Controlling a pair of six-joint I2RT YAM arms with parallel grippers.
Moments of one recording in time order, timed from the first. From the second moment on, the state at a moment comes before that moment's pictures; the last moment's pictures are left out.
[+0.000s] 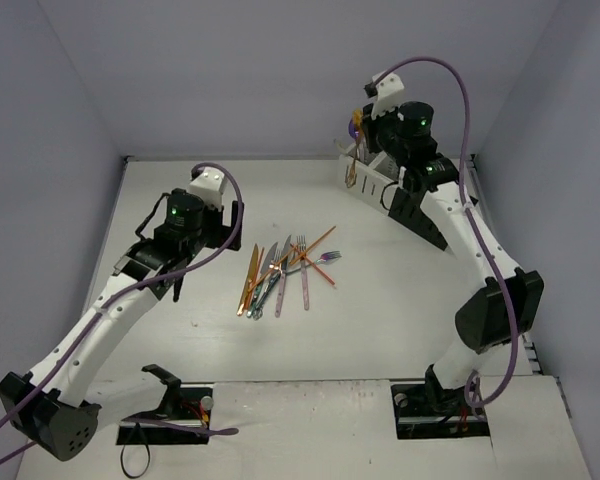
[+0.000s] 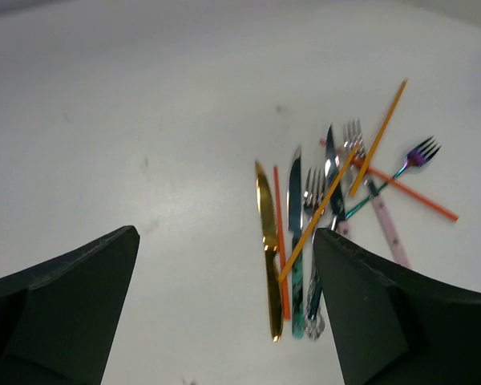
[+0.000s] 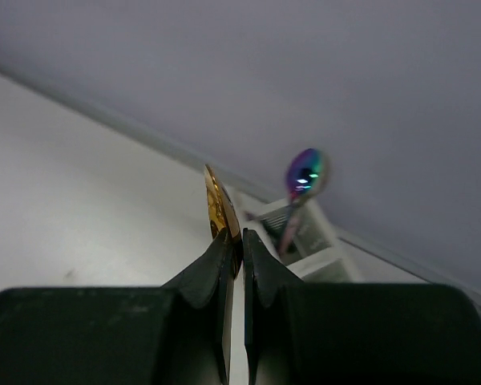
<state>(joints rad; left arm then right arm) -0.49 1.10 1.14 -0.49 -0.19 -0.09 0.33 1.64 1.65 -0.17 -0.10 -0.19</state>
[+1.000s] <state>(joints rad) -0.49 1.05 0.92 -0.61 -0.22 -0.27 0.29 2.09 1.78 0.43 0.31 -0.36</state>
